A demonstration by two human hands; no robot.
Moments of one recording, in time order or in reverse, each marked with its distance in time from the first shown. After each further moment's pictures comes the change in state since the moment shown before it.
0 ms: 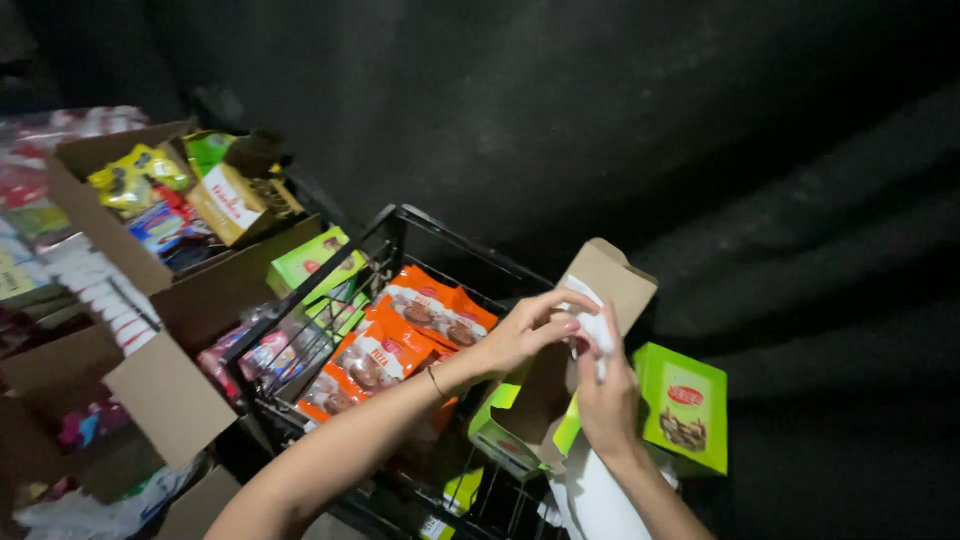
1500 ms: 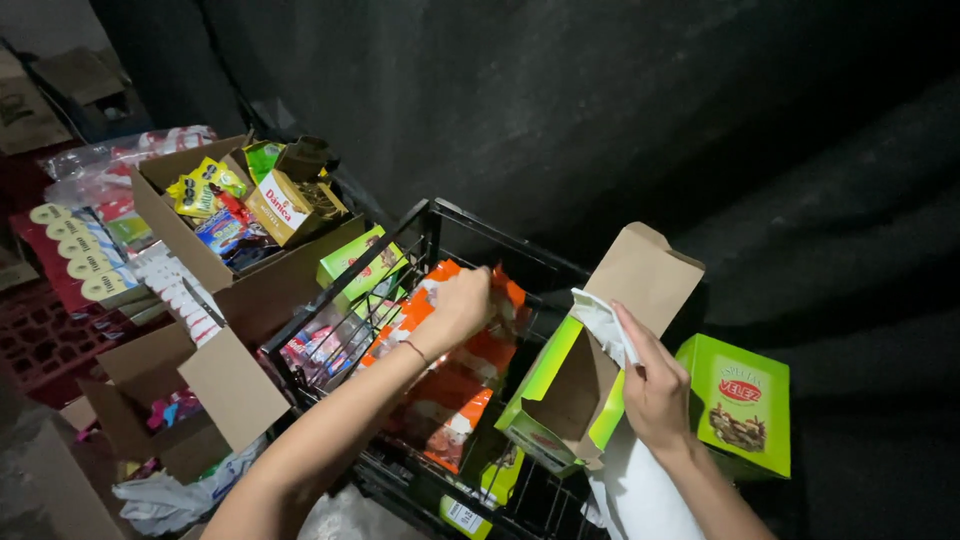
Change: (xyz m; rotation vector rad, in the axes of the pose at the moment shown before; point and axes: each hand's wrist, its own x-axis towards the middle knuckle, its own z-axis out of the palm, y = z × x) left_hand -0.040 -0.031 -0.101 1.419 0.352 -0.858; right_hand 0.006 0.040 -0.004 0.043 0.020 -0.553
